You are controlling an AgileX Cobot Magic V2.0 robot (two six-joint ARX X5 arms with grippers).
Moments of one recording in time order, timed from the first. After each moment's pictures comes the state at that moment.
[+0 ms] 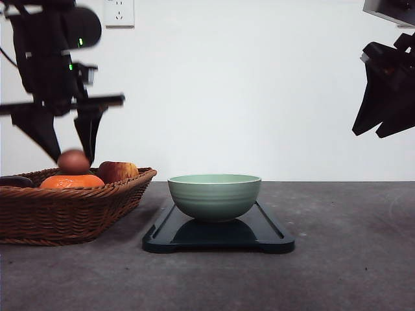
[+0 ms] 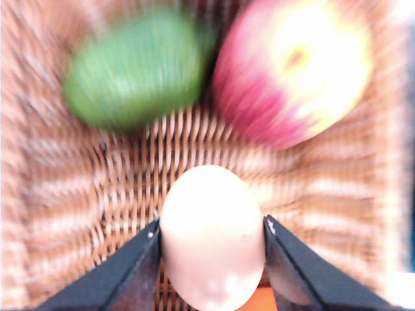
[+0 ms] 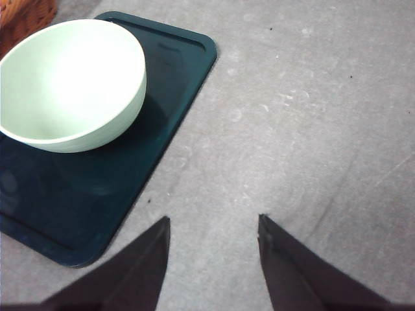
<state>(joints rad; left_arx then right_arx) -0.29 1.71 1.38 -0.74 -0.04 -0.27 0.25 1.04 0.66 -0.29 -0.19 -0.01</state>
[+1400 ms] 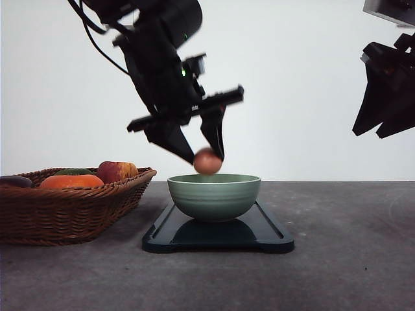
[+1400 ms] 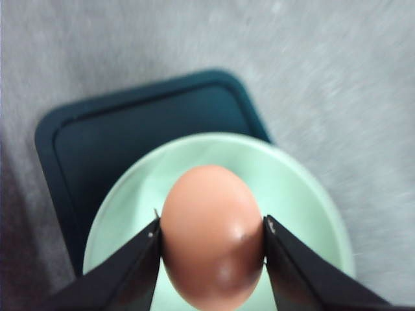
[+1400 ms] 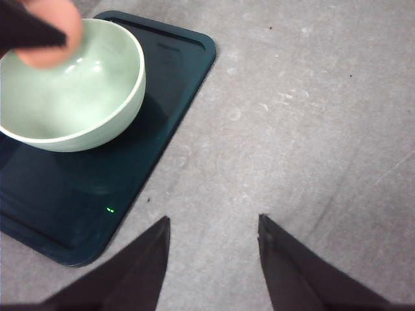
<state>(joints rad) -0.65 1.87 1.38 -0.30 -0.03 -0.28 0.25 1.04 0.66 -0.29 -0.19 -0.01</state>
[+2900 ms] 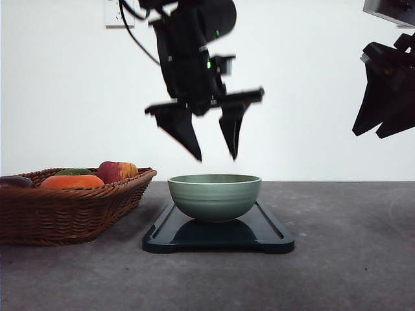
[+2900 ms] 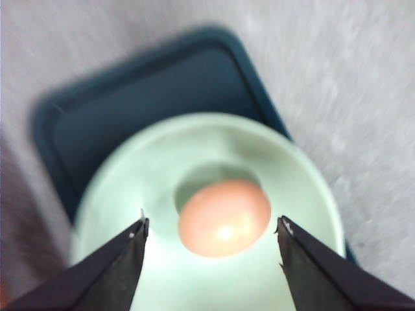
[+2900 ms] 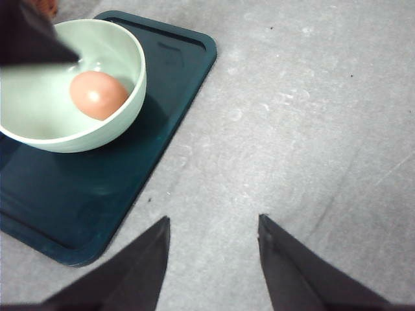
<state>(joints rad) -0.69 1.98 1.70 -0.68 -0.10 -0.20 0.25 1.04 0.66 -0.29 -0.19 -0.01</state>
